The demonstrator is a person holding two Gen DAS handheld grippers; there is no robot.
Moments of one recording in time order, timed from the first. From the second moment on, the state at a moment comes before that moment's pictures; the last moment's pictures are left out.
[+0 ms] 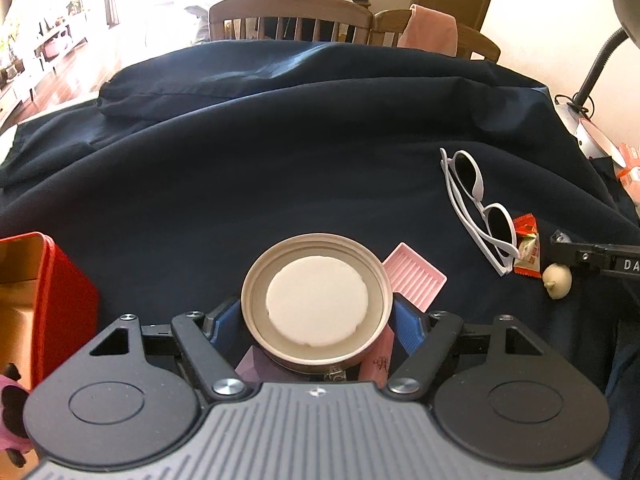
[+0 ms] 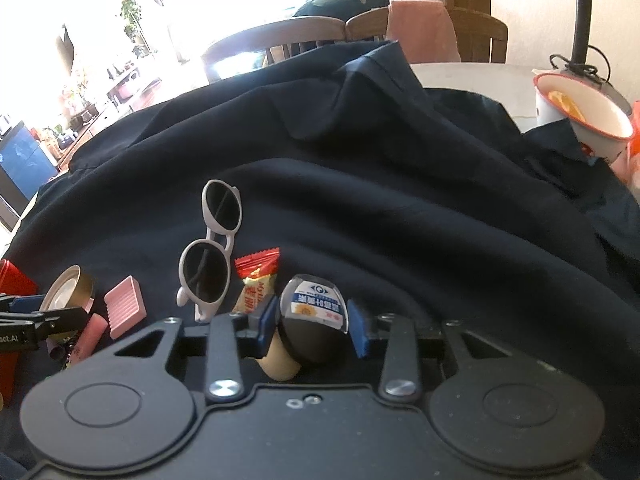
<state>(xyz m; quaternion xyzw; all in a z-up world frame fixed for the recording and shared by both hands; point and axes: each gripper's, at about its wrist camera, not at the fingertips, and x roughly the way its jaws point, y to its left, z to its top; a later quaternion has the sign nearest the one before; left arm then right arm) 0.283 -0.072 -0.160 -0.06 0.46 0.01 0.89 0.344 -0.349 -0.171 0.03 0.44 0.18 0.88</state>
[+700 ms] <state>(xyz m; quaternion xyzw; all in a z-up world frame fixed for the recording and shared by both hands) 0.227 -0.058 -0.105 -0.08 0.43 0.03 0.90 0.268 -0.313 -0.098 0.00 0.38 0.24 0.89</state>
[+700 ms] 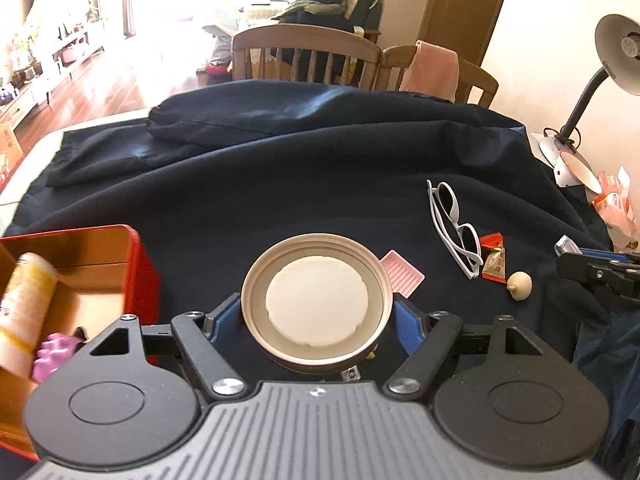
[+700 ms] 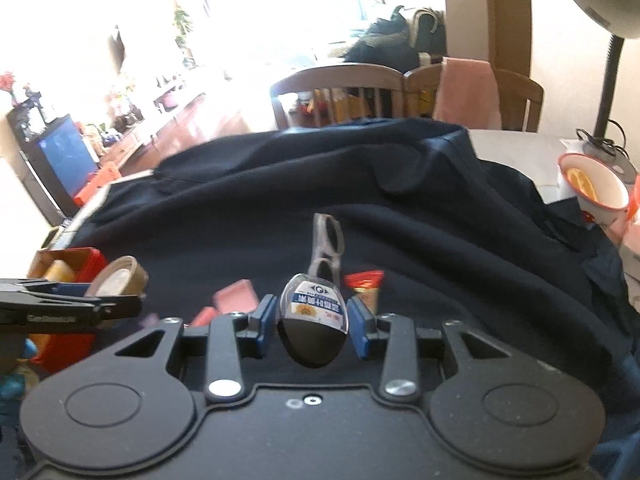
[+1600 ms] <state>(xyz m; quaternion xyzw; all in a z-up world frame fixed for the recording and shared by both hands) 0.132 0.049 -0.066 -0.07 0.40 0.06 0.91 0.168 -0.160 -0.061 -0.05 0.35 0.34 0.87</state>
